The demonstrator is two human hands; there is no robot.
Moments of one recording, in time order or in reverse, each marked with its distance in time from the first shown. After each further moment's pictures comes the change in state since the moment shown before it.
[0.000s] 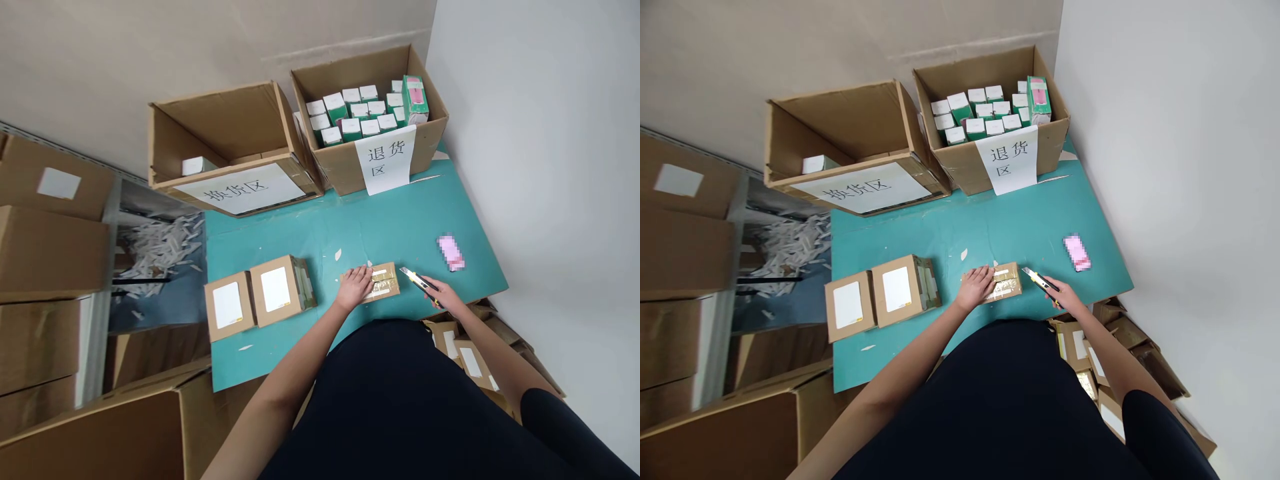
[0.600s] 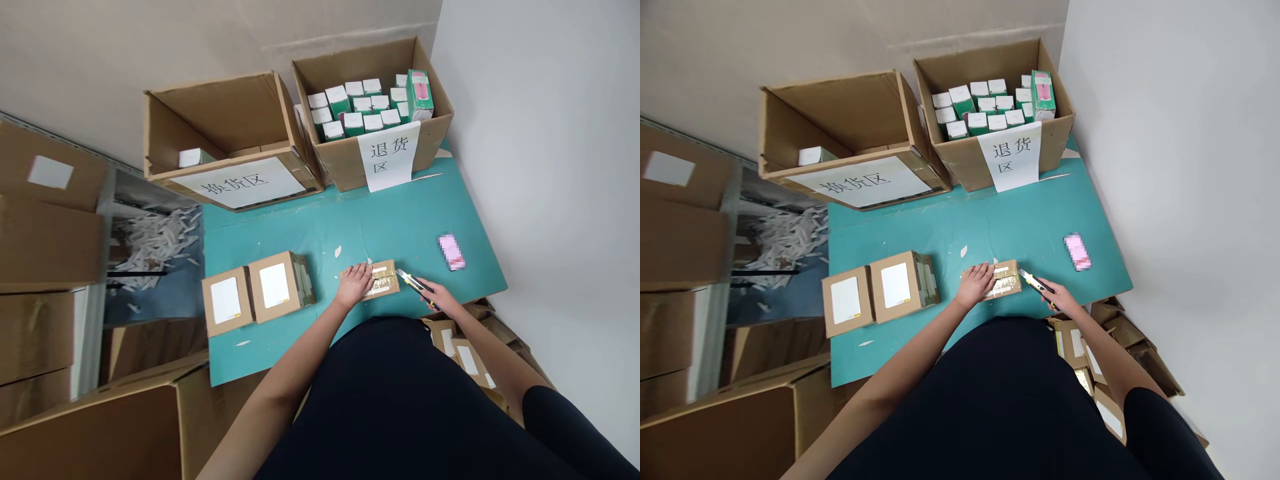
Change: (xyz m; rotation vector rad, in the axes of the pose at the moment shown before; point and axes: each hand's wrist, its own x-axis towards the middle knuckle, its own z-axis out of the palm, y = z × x) left_hand 0.000 -0.011 0.024 0.126 0.181 0.090; right_hand -0.001 0.003 0.010 -0.062 -0.102 0.026
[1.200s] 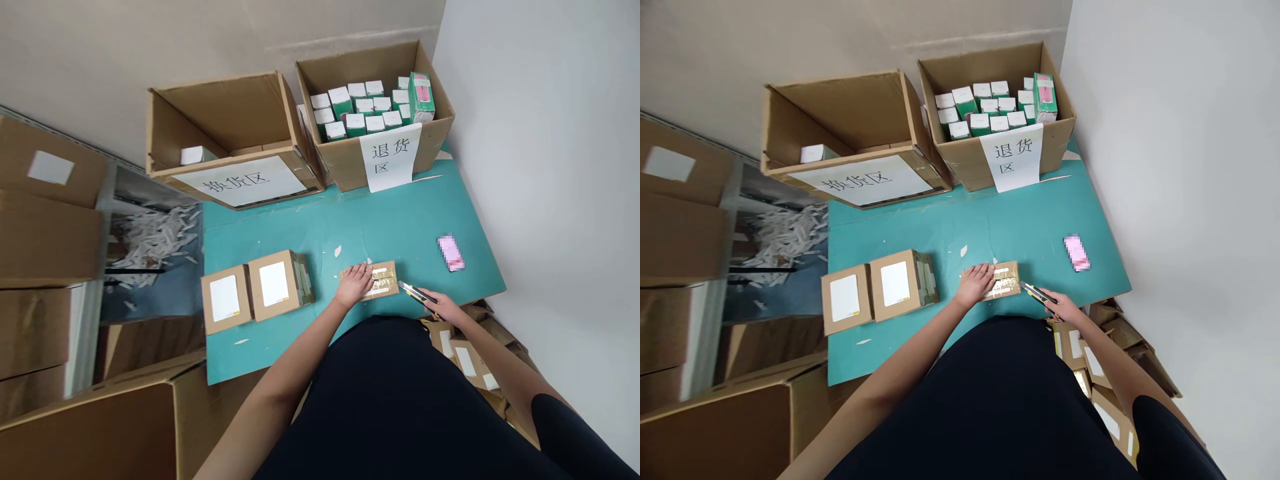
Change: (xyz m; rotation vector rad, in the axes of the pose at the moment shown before) left_hand -0.001 -0.002 0.004 0.002 0.017 0.018; right_hand -0.027 -0.004 -0.002 -0.114 -0.042 0.051
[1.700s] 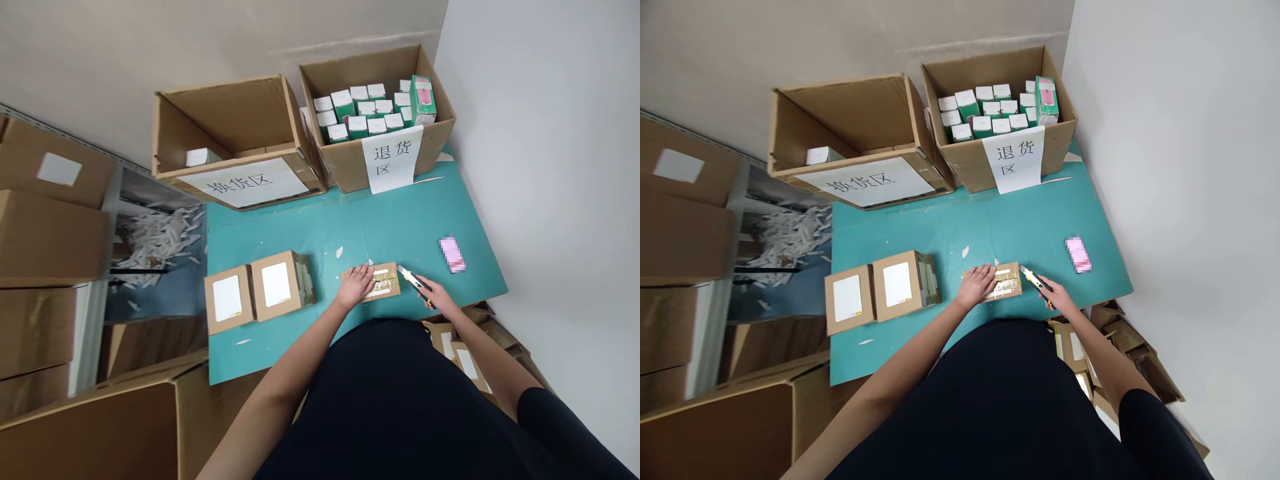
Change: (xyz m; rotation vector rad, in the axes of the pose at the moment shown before) left_hand -0.001 -0.001 -0.001 -0.024 -0.007 0.004; right_hand 0.040 0.000 0.008 0.128 0.112 -0.083
